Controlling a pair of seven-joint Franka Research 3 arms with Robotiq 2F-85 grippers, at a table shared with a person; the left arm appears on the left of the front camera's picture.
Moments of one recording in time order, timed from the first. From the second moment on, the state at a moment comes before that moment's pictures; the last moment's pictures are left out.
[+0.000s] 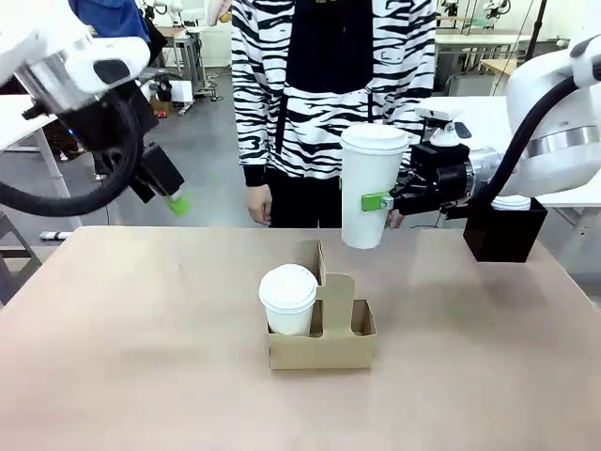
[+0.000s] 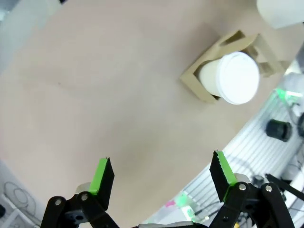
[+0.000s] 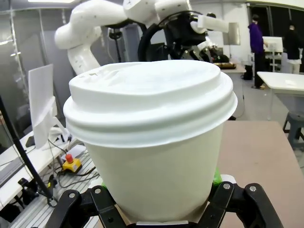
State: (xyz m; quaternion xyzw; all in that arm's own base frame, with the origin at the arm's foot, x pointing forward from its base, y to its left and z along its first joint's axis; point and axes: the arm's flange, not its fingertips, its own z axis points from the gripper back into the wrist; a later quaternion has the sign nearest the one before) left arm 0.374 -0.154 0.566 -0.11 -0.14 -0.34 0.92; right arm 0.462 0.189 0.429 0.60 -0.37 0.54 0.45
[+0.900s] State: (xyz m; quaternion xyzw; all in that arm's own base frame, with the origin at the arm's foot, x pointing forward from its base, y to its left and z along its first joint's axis) left arm 0.404 -0.053 0.509 -0.11 -0.25 -0.35 0.90; right arm 0.429 0.212 0.369 0.62 -0.39 0.52 0.44
